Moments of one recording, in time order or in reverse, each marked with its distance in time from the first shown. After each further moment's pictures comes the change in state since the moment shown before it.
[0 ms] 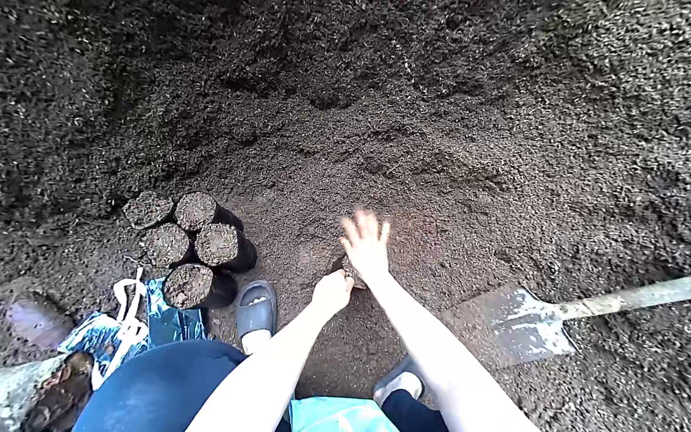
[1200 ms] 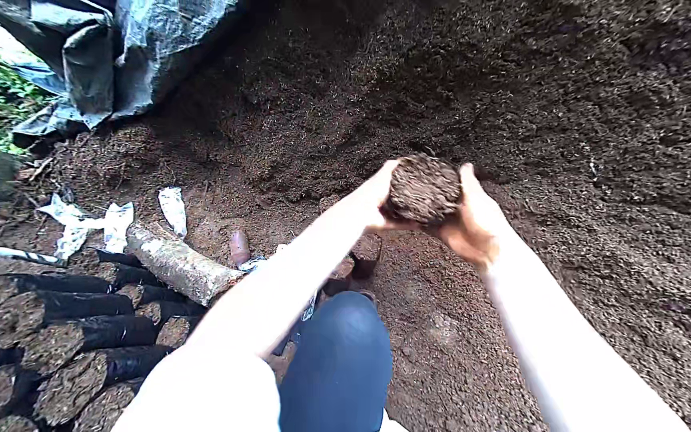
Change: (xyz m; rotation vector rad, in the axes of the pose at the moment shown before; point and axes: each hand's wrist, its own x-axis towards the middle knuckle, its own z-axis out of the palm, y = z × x) left_hand -0.233 -0.030 -0.211 -1.399 0.326 0.297; right_hand 0.076 -0.224 -0.237 1.674 -0.569 0.308
